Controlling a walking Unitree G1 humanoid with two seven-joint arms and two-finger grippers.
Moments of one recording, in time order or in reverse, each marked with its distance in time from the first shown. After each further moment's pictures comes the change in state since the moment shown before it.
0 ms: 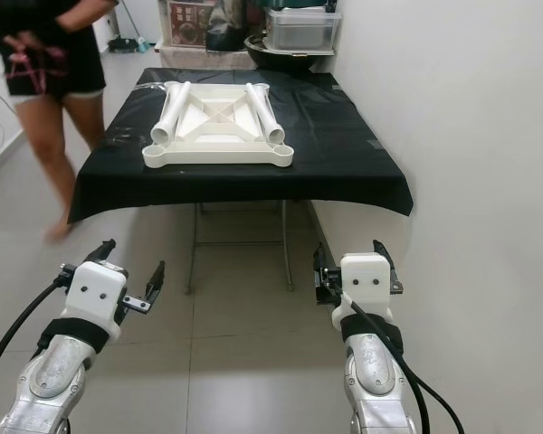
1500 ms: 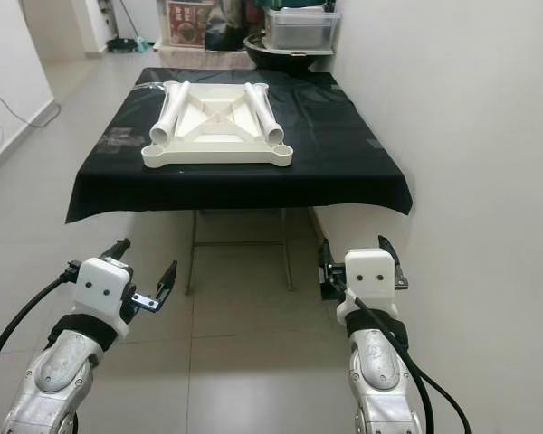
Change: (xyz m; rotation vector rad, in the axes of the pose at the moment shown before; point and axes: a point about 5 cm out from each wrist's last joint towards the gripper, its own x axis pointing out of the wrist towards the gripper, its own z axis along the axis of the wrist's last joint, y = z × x) left arm 0.006 -0.010 0.004 -0.089 -0.024 -0.085; right arm 0.004 -0.004 0.004 -0.021 -0.019 -0.004
